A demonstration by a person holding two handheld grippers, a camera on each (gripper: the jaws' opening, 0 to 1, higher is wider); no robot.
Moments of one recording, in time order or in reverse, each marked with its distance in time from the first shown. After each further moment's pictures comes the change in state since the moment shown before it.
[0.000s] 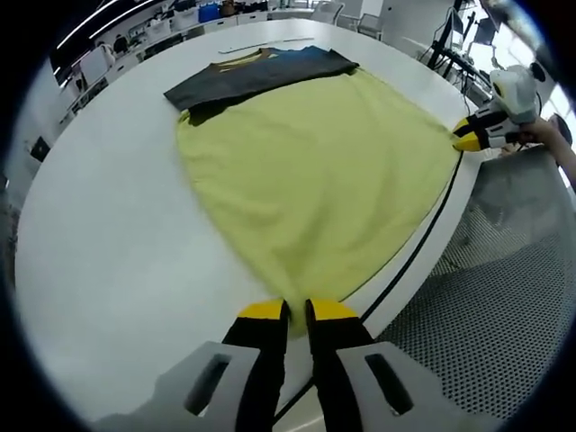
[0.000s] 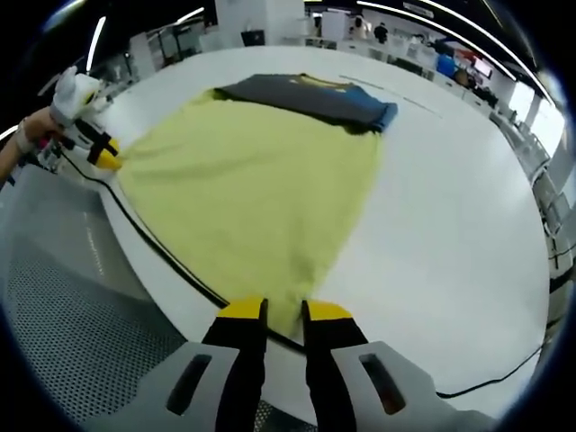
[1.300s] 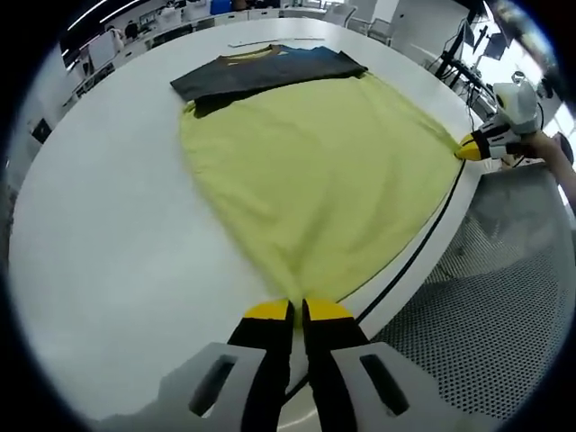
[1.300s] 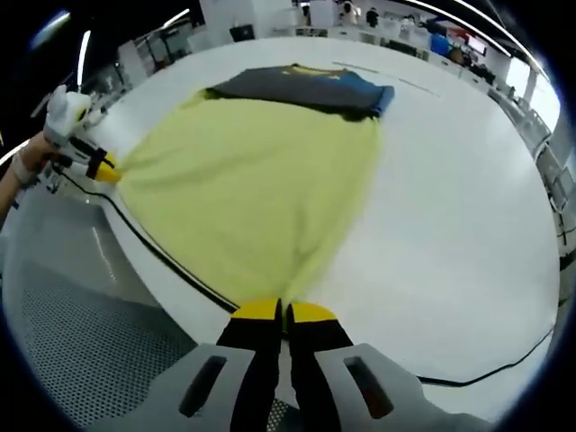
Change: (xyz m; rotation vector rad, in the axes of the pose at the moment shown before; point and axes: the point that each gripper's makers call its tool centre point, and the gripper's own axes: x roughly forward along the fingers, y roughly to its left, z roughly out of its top) left arm 0.001 0.000 -0.001 -0.065 0.008 -0.016; right arm 0.001 0.003 -0.002 0.128 0.039 0.042
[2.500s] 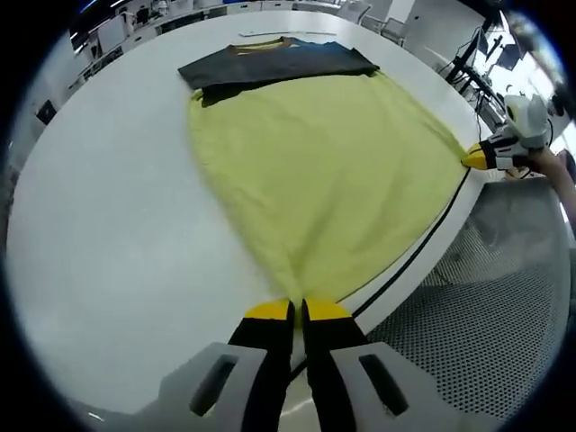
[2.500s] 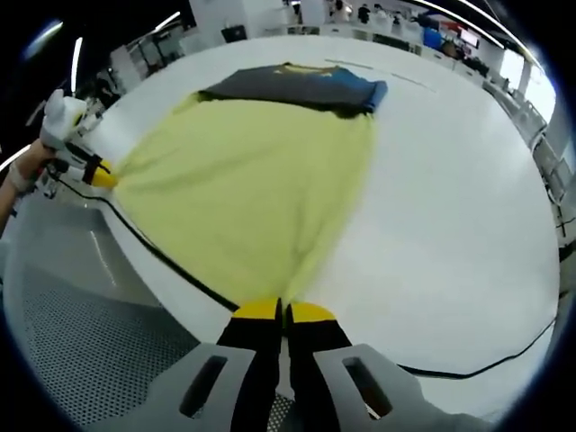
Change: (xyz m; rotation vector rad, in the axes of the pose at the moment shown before) left arm -0.001 -0.004 -0.005 -0.069 0.041 0.001; right arm -0.002 0.002 -0.003 -0.015 0.010 -0.019
